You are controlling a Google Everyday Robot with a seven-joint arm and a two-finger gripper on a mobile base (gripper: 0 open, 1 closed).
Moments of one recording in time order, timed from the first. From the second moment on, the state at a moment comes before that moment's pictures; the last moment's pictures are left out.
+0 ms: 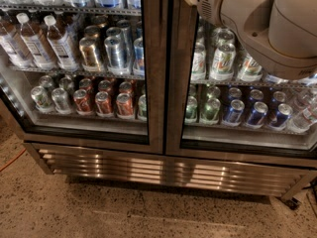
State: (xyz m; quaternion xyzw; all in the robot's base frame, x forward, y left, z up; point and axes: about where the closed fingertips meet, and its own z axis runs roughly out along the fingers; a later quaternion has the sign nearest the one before) arm 0.623 -0.062 1.115 -0.29 0.61 0.05 0.73
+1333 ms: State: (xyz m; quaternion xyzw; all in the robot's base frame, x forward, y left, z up) arm 0.621 -0.060 1.116 -0.30 0.61 0.07 0.73
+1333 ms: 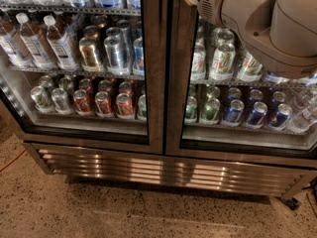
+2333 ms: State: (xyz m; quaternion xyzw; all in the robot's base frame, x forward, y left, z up) arm 0.620 -0.062 1.118 -0.30 0.61 0.07 0.73
